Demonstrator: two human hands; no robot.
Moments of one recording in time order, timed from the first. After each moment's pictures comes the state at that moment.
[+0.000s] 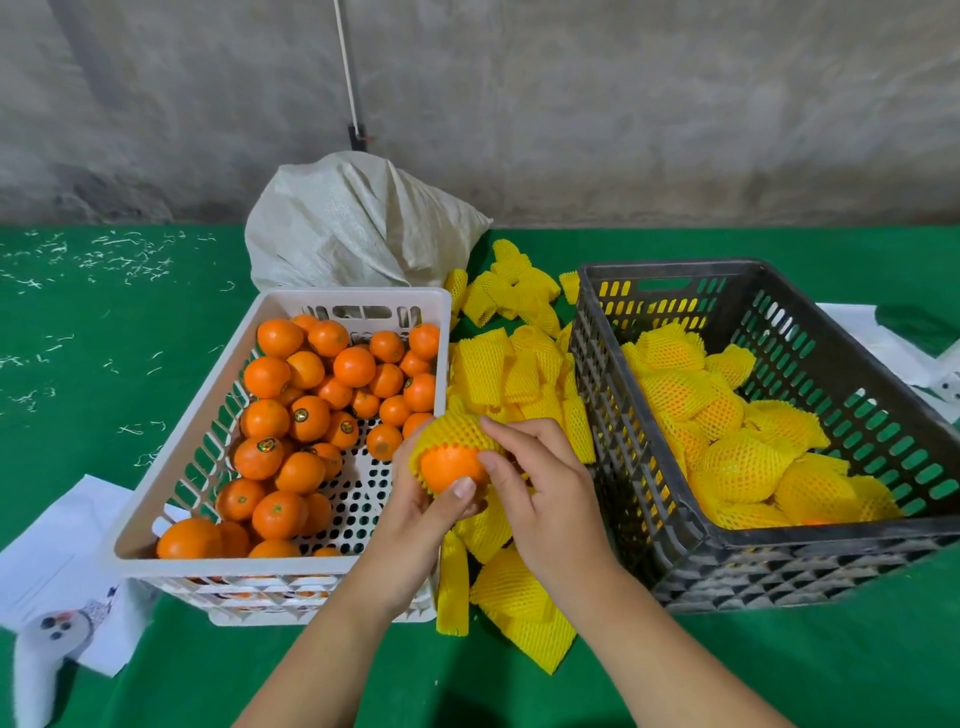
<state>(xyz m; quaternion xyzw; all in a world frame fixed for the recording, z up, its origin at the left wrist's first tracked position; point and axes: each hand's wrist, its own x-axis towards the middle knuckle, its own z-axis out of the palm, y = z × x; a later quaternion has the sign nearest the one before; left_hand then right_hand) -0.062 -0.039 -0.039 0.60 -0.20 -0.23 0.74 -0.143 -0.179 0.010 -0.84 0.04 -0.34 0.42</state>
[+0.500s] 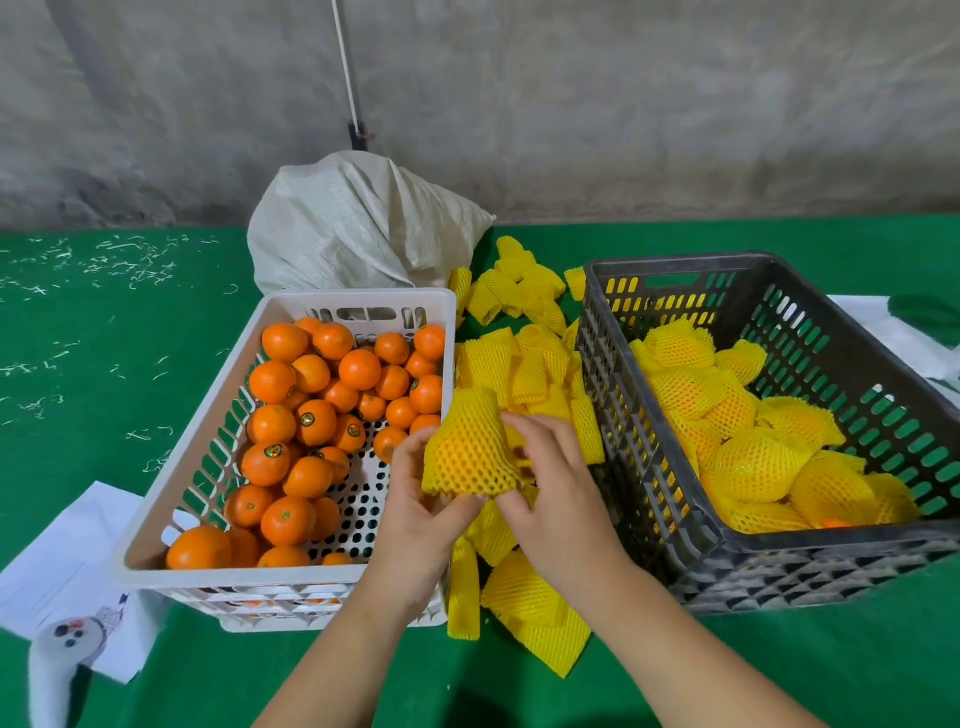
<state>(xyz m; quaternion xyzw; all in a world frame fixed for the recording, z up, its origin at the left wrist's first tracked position) -0.061 -0.045 -0.033 0.58 -0.17 -0.19 0.77 -0.138 -0.189 0.002 -0.89 0.10 -0.22 0.39</state>
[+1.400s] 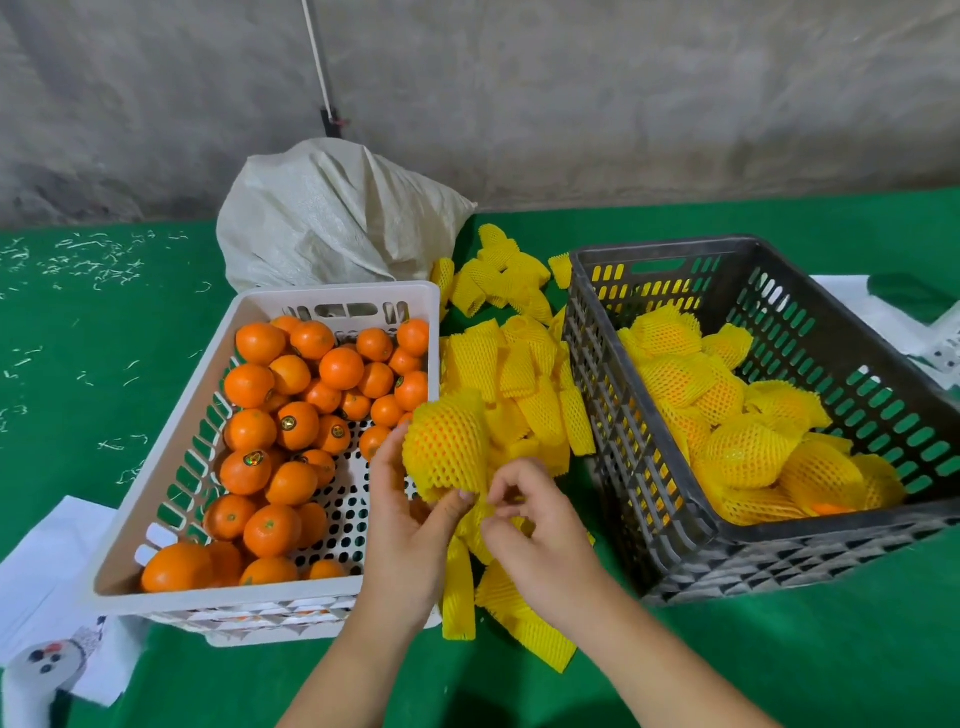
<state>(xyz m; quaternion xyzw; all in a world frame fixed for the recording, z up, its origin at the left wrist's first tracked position) -0.068 -0.047 -0.032 0.65 -0.19 -0.08 0.73 -0.153 -0.168 0.001 -0.77 0.16 -0.15 0.60</state>
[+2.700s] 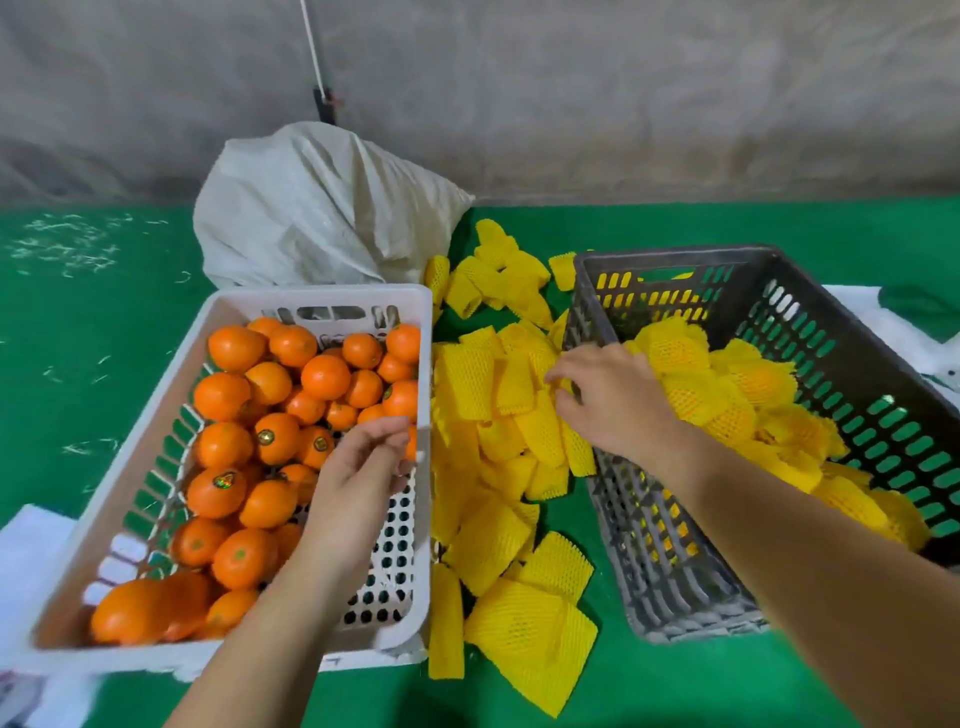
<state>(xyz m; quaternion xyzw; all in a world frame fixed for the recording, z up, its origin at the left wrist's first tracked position) 0.013 -0.052 -0.008 0.70 -0.05 -0.20 0.69 -0.040 -0.348 0.001 -0.99 0.11 -0.08 0.10</state>
